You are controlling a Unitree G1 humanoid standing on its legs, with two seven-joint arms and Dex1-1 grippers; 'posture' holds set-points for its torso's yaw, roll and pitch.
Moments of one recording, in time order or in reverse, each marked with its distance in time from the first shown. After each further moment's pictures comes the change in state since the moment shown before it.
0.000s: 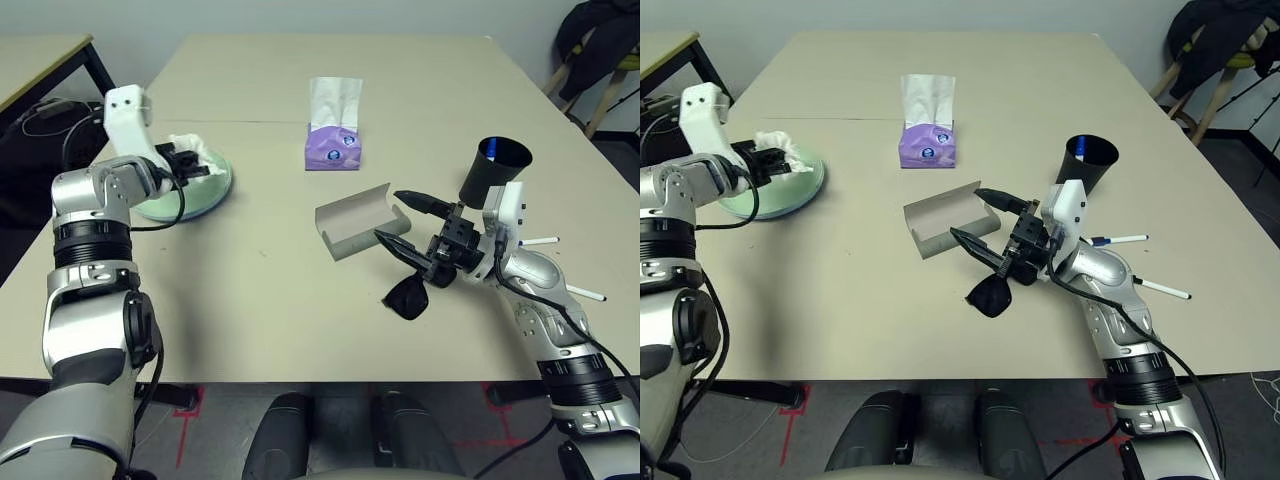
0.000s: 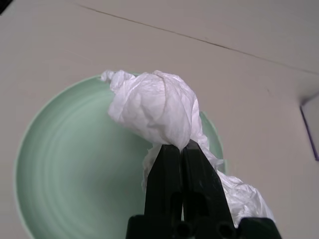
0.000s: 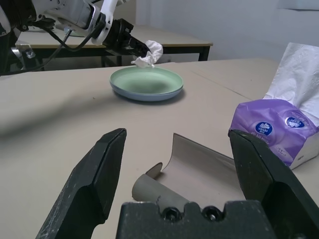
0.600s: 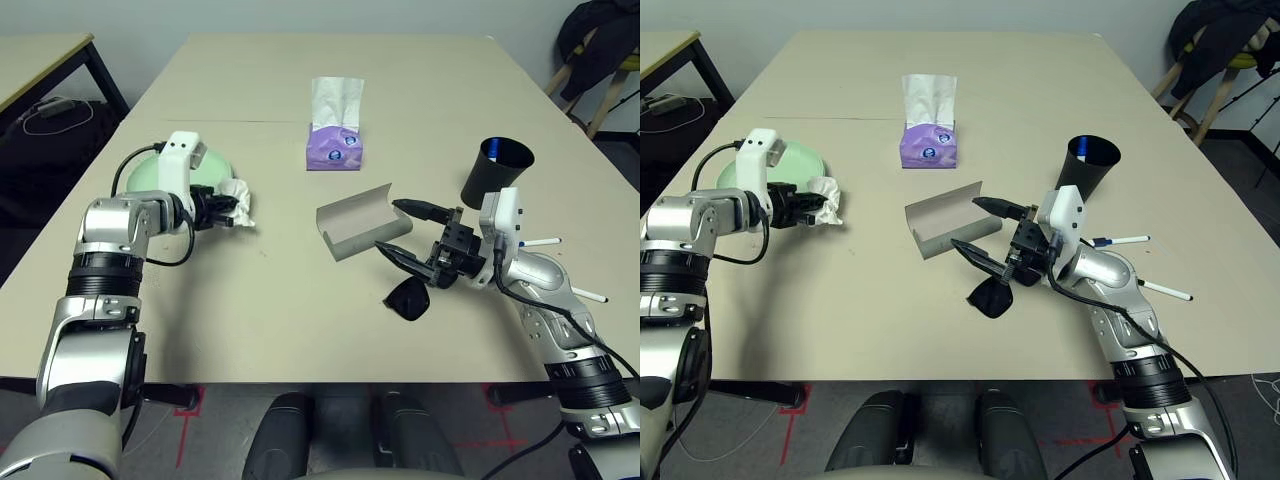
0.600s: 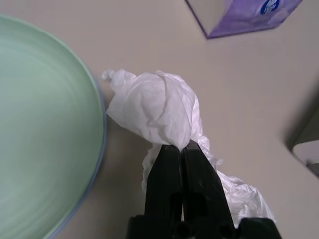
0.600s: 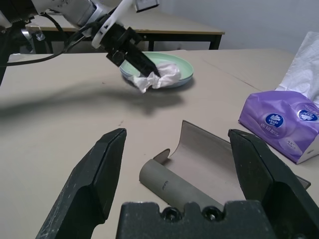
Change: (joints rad) left arm 0.176 0.024 -0.245 -0.361 -0.030 0.260 -0.440; right arm 0.004 -0.053 0.024 -0.004 -0.009 -0.003 0.040
